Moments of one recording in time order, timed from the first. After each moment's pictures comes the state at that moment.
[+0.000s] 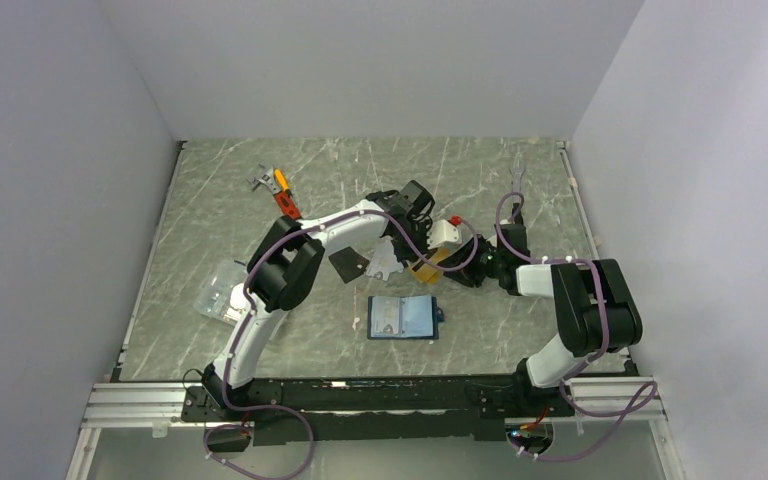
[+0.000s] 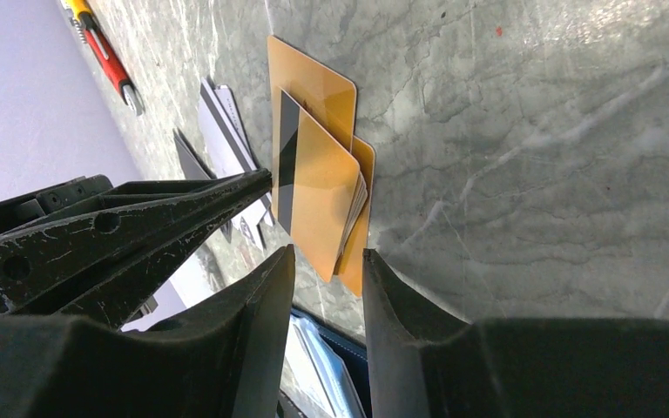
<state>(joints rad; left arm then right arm) -0.80 2.28 1.83 -0.65 0.35 0.70 0.11 1.58 0.51 0.29 -0.53 0.95</state>
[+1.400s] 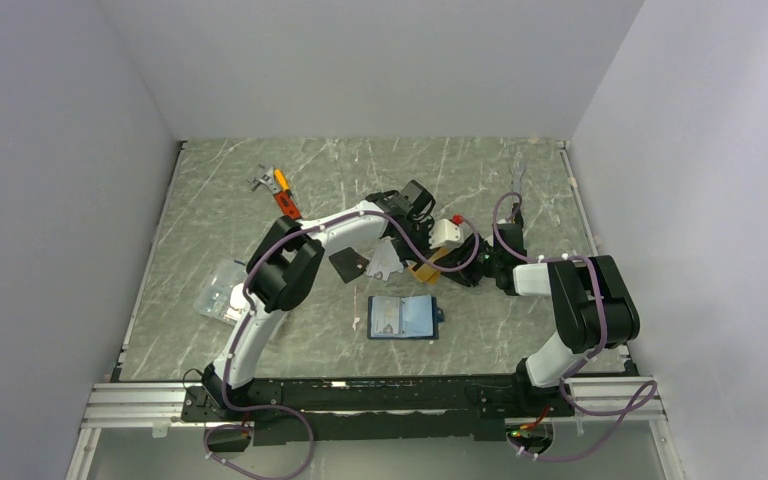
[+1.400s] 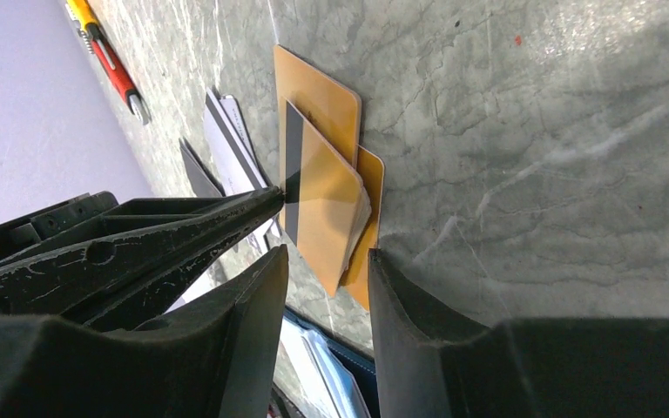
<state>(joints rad) -0.80 2.27 1.82 -0.61 0.39 0.69 0.13 1.61 0.52 0.32 -0.51 0.99</state>
